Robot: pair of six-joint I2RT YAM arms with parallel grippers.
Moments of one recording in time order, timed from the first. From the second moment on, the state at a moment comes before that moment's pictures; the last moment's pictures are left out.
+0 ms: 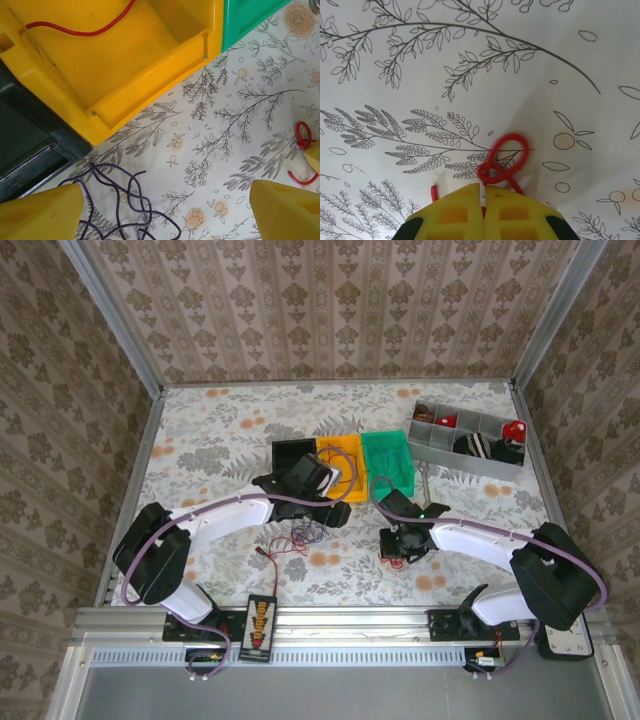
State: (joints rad) left arm -0.86 1.56 1.00 -0.42 0.10 -0.32; right arm 0.66 1.36 0.64 -0.57 -0.05 0.64
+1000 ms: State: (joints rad) left arm -0.67 1.18 0.82 -0.42 -0.26 -0.57; right arm 0.44 1.67 1.25 -0.45 -0.35 0.64
